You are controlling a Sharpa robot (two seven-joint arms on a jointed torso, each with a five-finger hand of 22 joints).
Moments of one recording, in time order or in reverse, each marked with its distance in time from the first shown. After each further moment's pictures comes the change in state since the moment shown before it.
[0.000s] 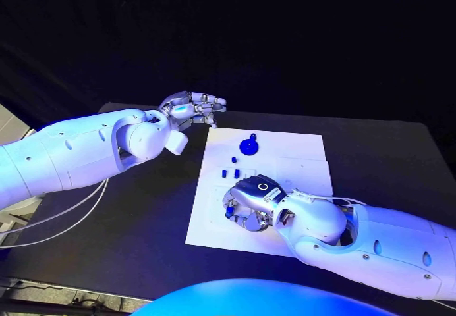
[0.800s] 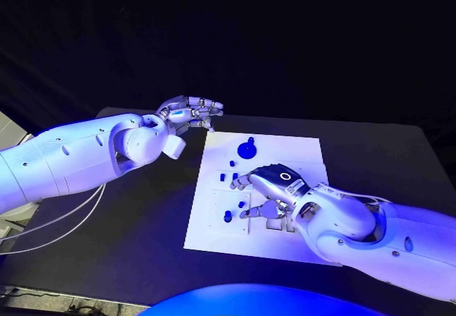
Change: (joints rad) left arm 0.000 -0.002 -0.001 -0.002 -0.001 0.000 0.001; left_hand 0.000 0.000 -0.003 0.003 0.000 -0.004 -0.003 0.000 0.000 0.000 0.000 0.004 0.000 0.000 0.000 0.000 -0.001 0.000 0.000 0.000 0.000 0.000; right arm 0.050 -0.130 0.009 0.058 0.062 -0.157 0.050; right_hand 0.149 0.078 -0.597 0.123 0.045 -0.098 -0.031 -0.069 -0.061 -0.251 0.014 0.160 -0.003 -0.002 0.023 -0.082 -0.138 0.032 -0.004 0.025 -0.260 -0.169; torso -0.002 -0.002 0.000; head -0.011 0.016
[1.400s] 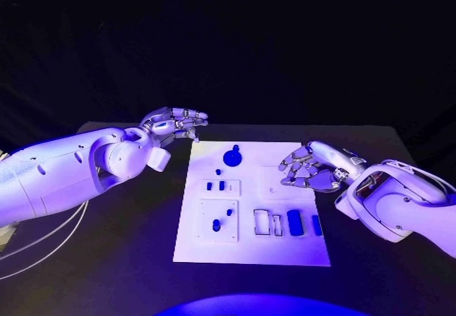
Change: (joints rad) left arm -0.001 -0.007 -0.005 0.012 0.000 -0.001 0.002; left_hand 0.000 0.000 0.000 0.000 0.000 0.000 0.000 0.000 0.000 0.000 0.000 0.000 0.000 0.000 0.000 0.000 0.000 0.000 0.000 0.000 0.000 -0.001; right arm 0.110 -0.321 0.005 0.030 0.483 -0.061 0.195; right_hand 0.027 0.031 0.152 -0.004 0.015 0.147 0.016 0.055 -0.021 0.346 -0.031 0.100 0.065 -0.001 -0.045 0.102 0.145 -0.010 0.007 -0.036 0.244 0.171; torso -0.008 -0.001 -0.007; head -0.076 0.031
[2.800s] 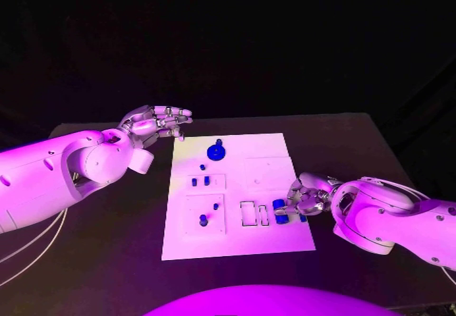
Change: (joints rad) left arm -0.002 -0.012 -0.006 0.043 0.000 0.000 0.002; left_hand 0.000 0.000 0.000 0.000 0.000 0.000 0.000 0.000 0.000 0.000 0.000 0.004 -0.002 0.000 0.000 0.000 0.000 0.000 0.000 0.000 0.000 -0.001; right arm -0.110 -0.014 -0.025 0.049 -0.027 0.185 -0.499; right_hand -0.374 0.022 -0.175 0.009 -0.012 -0.091 -0.037 0.275 0.137 0.166 -0.048 1.242 1.166 0.001 -0.020 0.114 0.000 -0.076 -0.001 -0.020 0.403 0.050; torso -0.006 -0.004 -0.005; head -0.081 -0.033
